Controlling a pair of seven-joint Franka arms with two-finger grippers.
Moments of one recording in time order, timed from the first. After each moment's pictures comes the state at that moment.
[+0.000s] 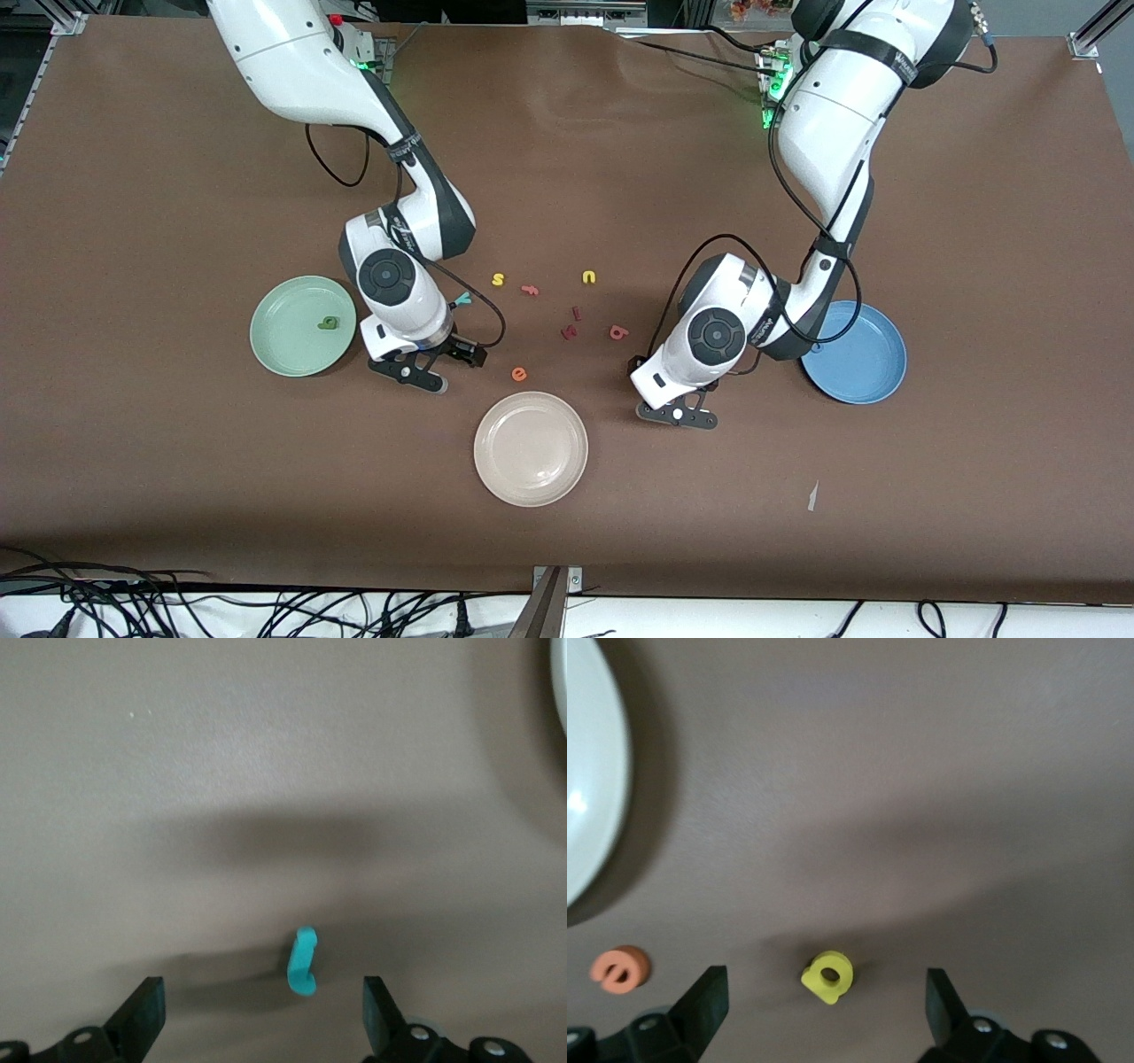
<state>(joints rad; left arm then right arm) -0.38 0.92 -0.12 -1.28 0.04 2.16 -0.33 0.53 0.70 -0.06 -1.64 0.03 2.38 0.79</state>
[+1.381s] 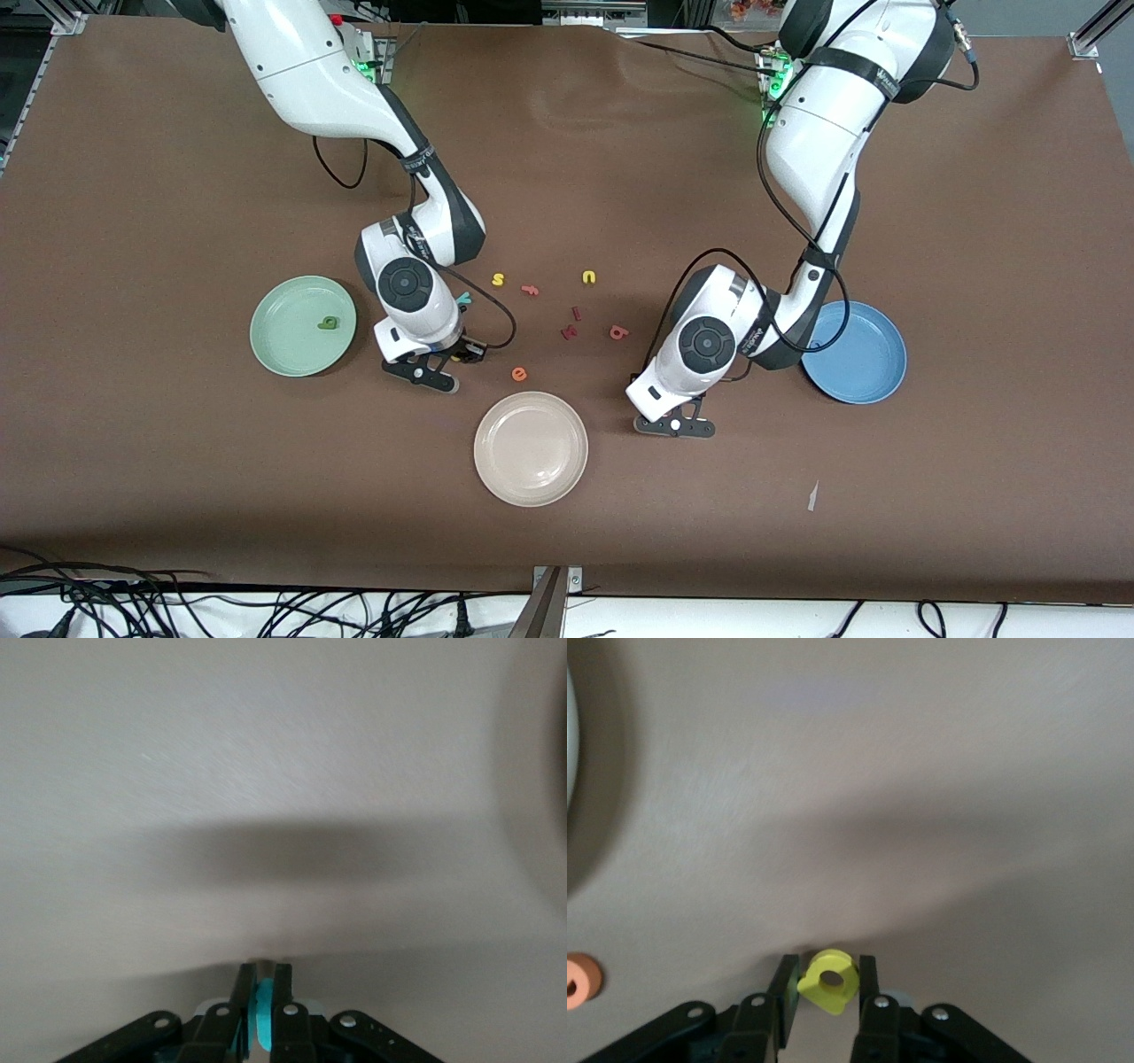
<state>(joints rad) -0.39 0.98 -0.09 -1.19 0.04 2.15 -0.41 0.55 0.72 -0.10 -1.61 0.02 2.32 0.76</state>
